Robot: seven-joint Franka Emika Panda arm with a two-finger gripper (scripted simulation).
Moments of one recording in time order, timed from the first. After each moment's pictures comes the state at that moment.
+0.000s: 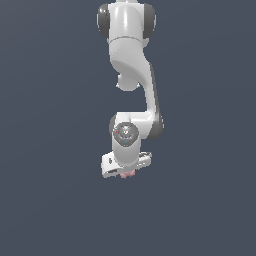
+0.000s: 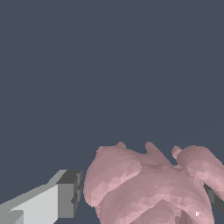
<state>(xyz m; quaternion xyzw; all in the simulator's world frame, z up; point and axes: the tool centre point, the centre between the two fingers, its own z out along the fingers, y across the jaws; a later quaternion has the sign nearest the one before) 0.095 -0.005 0.039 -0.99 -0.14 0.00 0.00</state>
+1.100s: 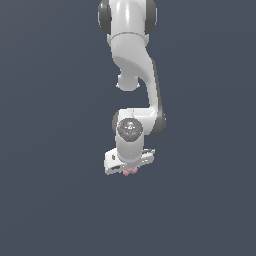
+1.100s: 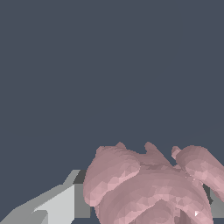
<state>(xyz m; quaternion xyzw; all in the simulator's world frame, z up) 0.085 0.005 0.046 -0.99 -0.14 0.00 0.00</state>
